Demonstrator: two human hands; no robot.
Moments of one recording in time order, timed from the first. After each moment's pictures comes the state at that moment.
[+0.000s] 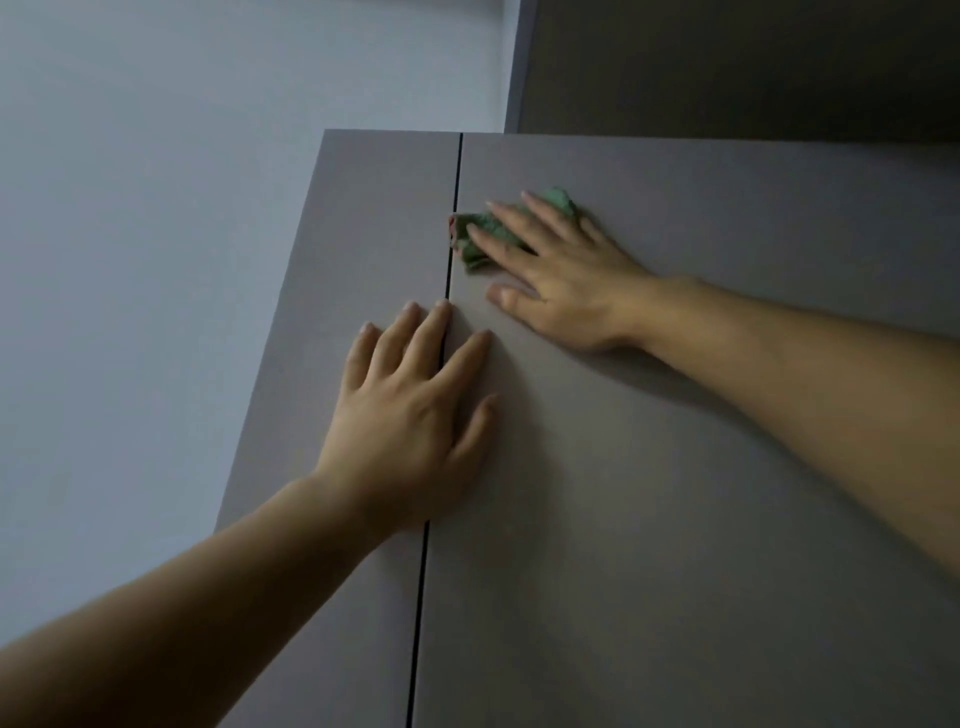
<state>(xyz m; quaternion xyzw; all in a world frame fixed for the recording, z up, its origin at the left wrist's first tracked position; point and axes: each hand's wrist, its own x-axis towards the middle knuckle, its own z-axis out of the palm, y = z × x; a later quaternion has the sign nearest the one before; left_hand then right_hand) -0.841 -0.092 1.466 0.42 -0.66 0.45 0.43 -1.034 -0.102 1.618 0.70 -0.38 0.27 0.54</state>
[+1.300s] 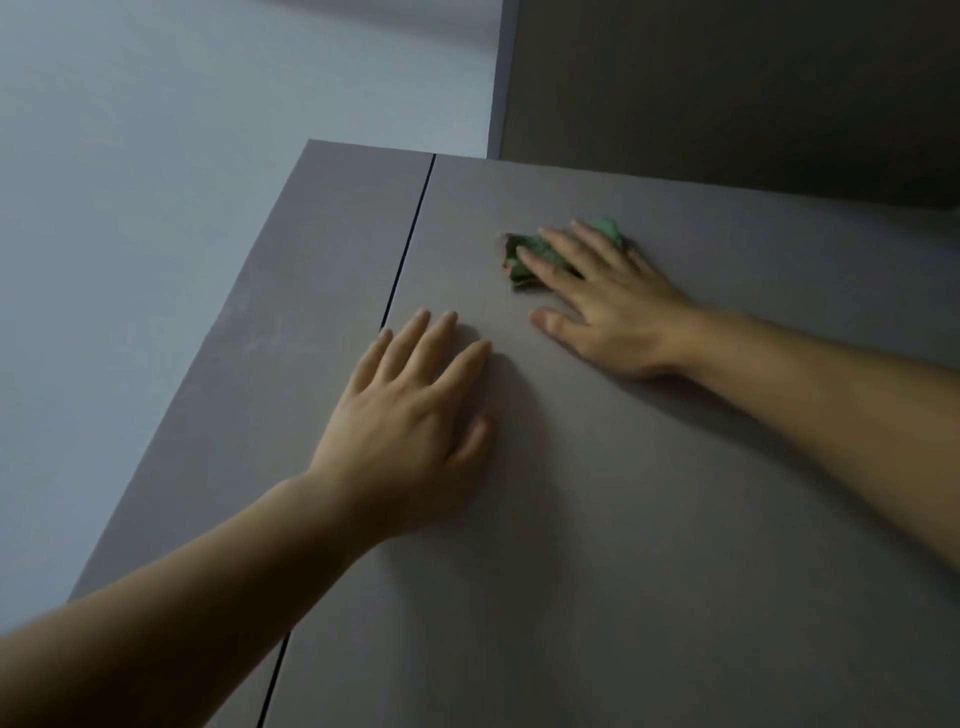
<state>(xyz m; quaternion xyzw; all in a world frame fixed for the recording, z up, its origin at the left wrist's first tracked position) -0.909 -0.079 1.465 0.42 -0.66 0.43 0.46 -1.129 -0.093 1.627 0.68 -0.39 0.26 0.56</state>
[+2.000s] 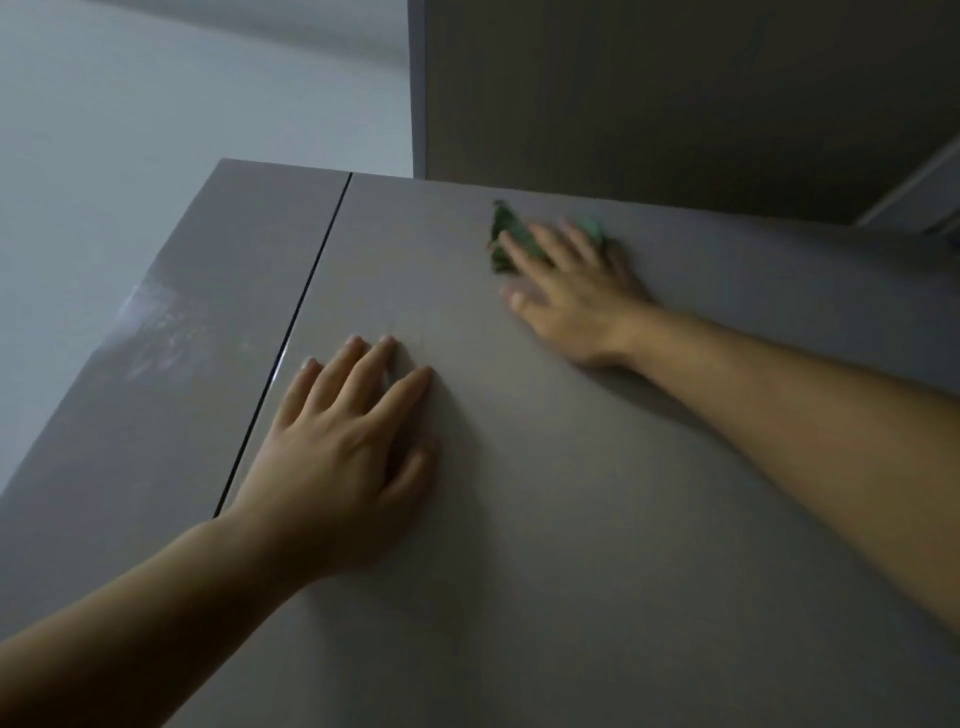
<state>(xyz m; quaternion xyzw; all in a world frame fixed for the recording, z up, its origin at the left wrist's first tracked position) -0.941 -0.076 1.465 0.44 -0.65 0.42 0.45 -1.166 -0.086 1.641 0.66 -0.42 0.33 0.53</state>
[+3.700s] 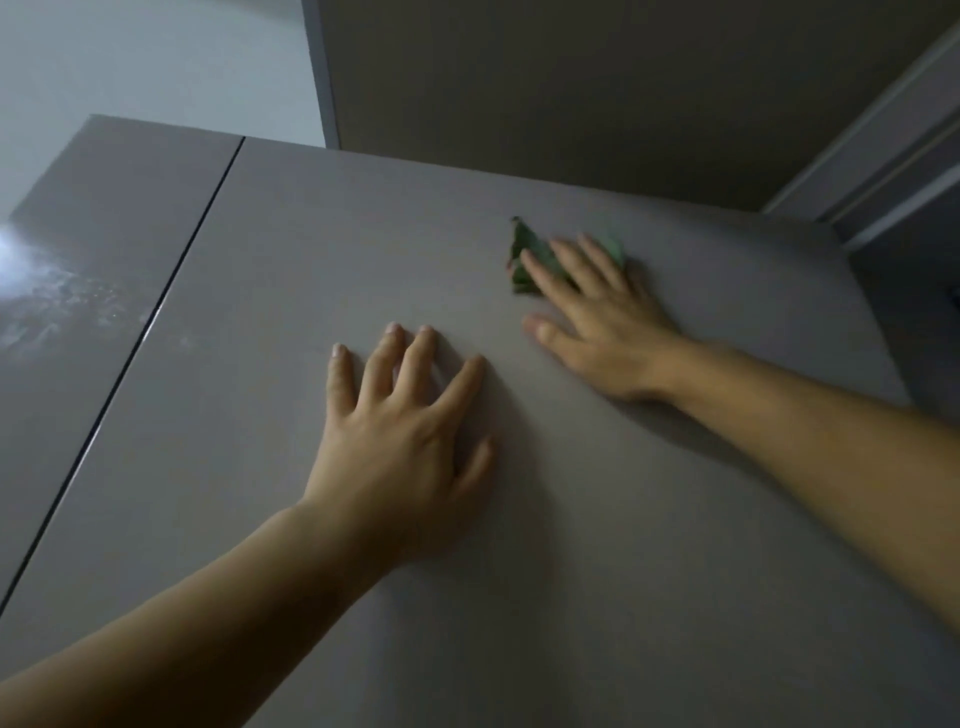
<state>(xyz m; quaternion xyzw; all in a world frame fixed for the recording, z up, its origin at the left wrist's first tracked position) -1.062 -0.077 1.474 0.44 -0.65 0.45 0.42 -1.283 -0.080 1.610 0.65 -0.42 0.34 0.54</state>
